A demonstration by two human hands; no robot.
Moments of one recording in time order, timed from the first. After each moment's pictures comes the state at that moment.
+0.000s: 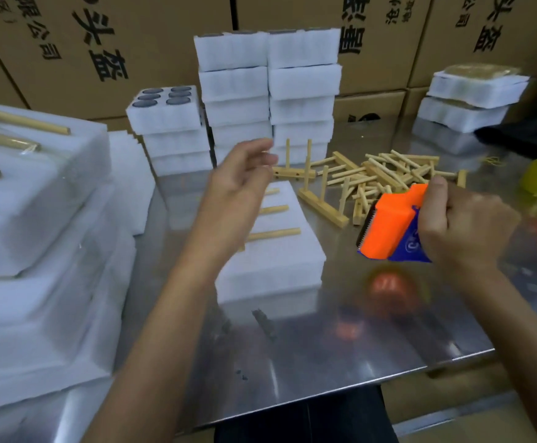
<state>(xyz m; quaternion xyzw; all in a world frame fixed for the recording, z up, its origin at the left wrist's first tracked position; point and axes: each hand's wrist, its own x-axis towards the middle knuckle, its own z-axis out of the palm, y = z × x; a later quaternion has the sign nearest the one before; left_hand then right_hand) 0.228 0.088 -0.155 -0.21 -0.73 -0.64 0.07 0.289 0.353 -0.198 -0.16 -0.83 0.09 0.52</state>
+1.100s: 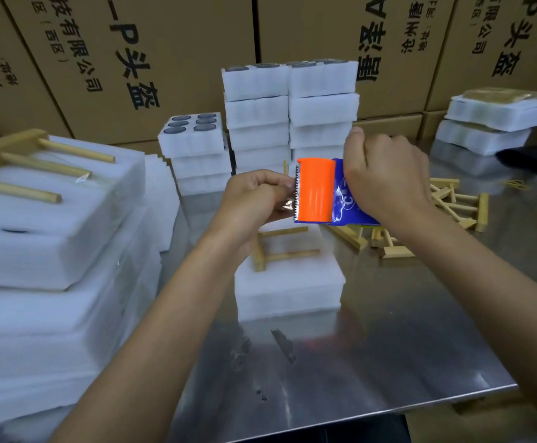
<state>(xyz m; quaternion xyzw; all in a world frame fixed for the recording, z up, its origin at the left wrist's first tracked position) 0.218 0.091 -0.120 -0.09 -0.72 -0.68 -0.02 0.225 0.267 -0.112 -0.02 -0.90 0.17 0.41</state>
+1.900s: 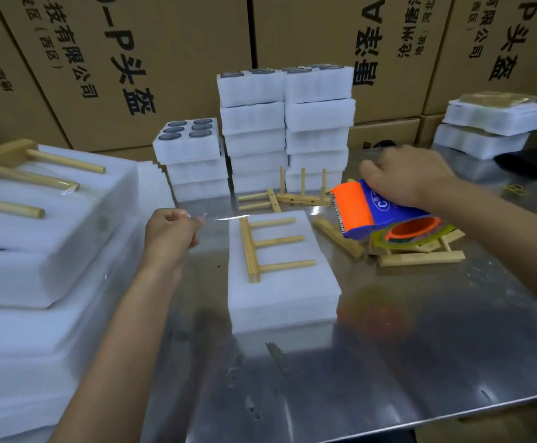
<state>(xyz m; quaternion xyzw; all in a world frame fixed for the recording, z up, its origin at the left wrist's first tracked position) 0.163 0.009 -0.177 0.10 -0.74 -0.66 0.12 0.177 0.349 -0.110 -0.03 -0.98 0.00 0.20</state>
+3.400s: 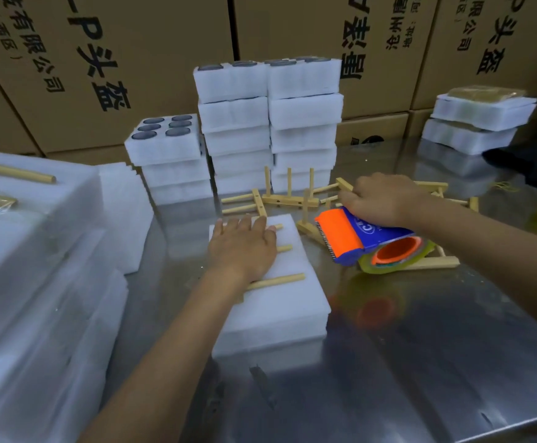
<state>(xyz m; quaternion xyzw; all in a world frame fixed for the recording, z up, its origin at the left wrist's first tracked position) 0.135 0.117 -0.200 -0.14 -0.99 -0.06 -0.01 0.144 0.362 -0.143 0.02 -1.00 -0.01 0.05</state>
